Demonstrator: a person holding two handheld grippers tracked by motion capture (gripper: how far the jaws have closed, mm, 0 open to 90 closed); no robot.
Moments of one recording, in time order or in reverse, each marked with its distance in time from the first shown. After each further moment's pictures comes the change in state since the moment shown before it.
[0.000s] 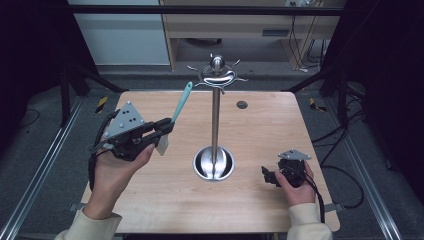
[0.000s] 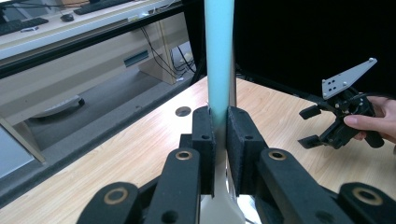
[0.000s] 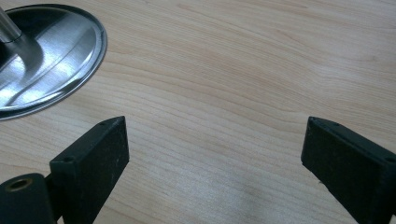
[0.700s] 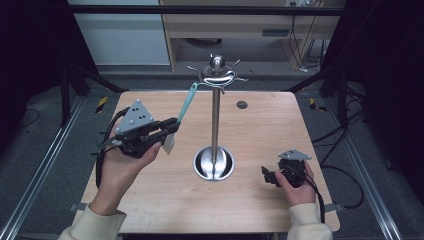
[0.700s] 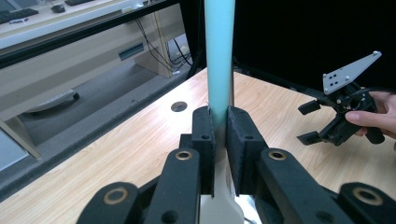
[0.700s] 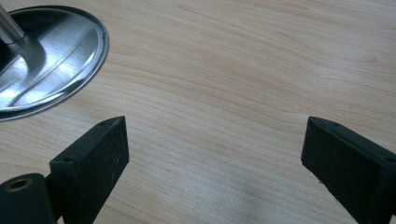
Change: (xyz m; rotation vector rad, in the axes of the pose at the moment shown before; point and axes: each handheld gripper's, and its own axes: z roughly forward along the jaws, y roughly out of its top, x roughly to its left) left arm -0.001 0.002 0.017 0.030 -0.021 -0.009; right arm 0.000 0.000 -0.001 -0.004 0.003 -0.002
